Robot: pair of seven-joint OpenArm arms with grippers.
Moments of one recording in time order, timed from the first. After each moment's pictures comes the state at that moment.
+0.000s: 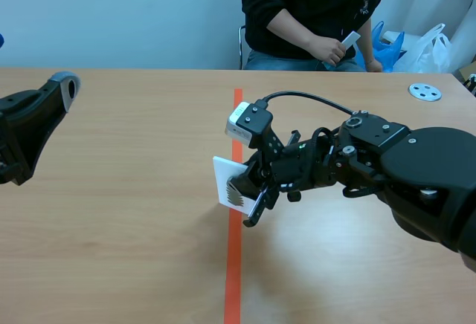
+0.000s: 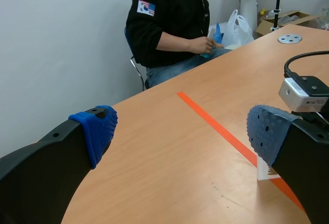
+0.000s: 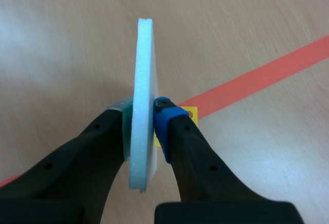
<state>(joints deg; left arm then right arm) 38.5 -31.4 -14.5 122.1 -17.1 -18.7 -10.9 22.4 17.6 -41.5 59.8 11.6 36.8 -7.2</state>
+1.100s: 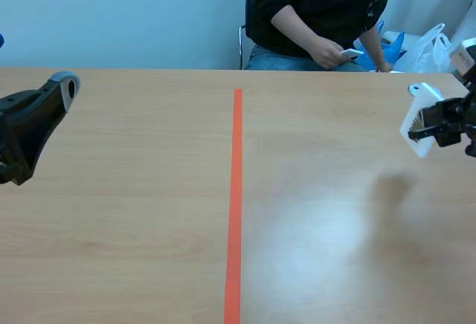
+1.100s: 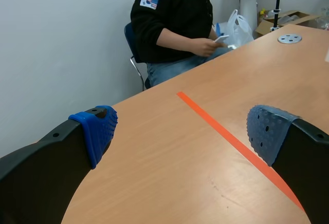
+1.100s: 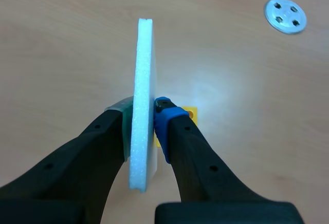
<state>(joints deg) 38.5 -31.5 -14.5 122.1 -17.1 -18.7 -10.9 12.5 31.4 1.3 59.8 14.7 26.1 -8.4</state>
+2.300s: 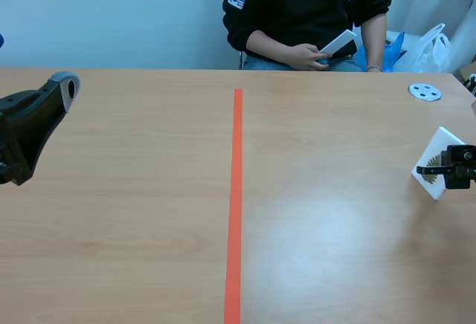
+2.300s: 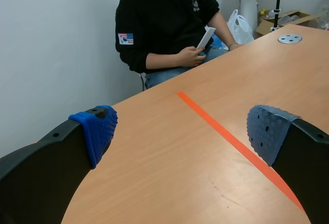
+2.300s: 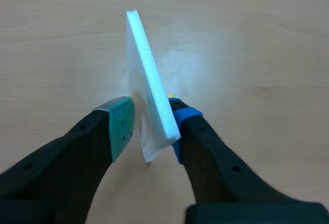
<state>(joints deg) 38.5 -31.5 -14.5 122.1 -17.1 -18.8 -10.9 7.6 26.7 4.9 54.2 14.2 12.7 -5.2</state>
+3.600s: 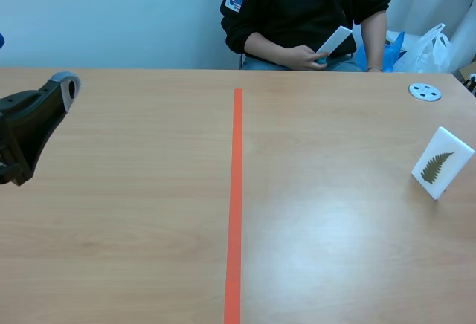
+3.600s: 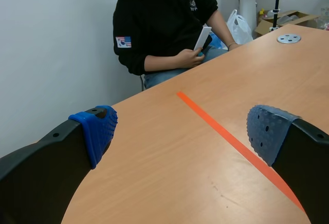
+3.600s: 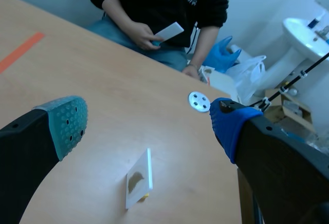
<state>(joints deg) 38.5 -31.5 -14.5 122.1 -17.1 -18.9 -10.9 -25.8 31.2 31.5 118.5 20.1 21.5 -14.4</state>
